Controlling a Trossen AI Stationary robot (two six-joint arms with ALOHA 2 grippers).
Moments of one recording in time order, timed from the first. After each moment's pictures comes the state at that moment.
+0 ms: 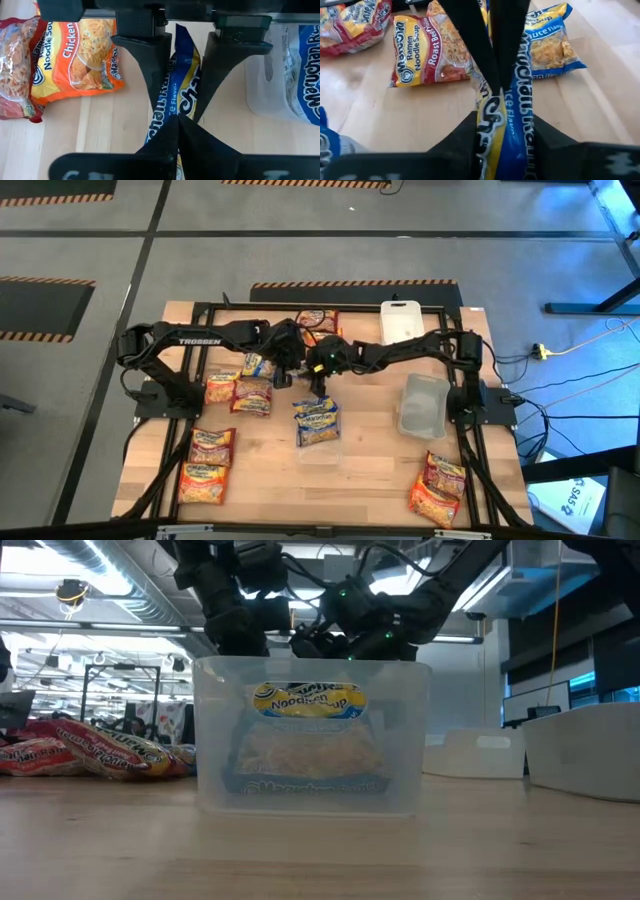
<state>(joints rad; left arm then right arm) 0.30 1.53 1.08 -0.57 0.09 0.23 -0.20 2.01 1.19 0.26 -0.19 0.05</state>
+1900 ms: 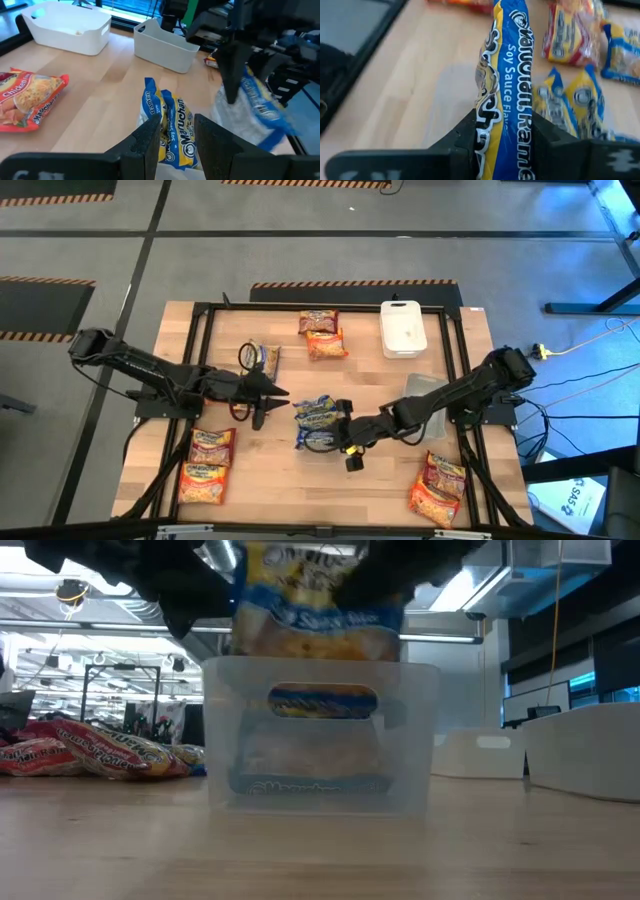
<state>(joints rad) -0.22 1.01 0.51 0.17 -0.28 -0.34 0.37 1.70 1.12 -0.11 0.20 0.07</state>
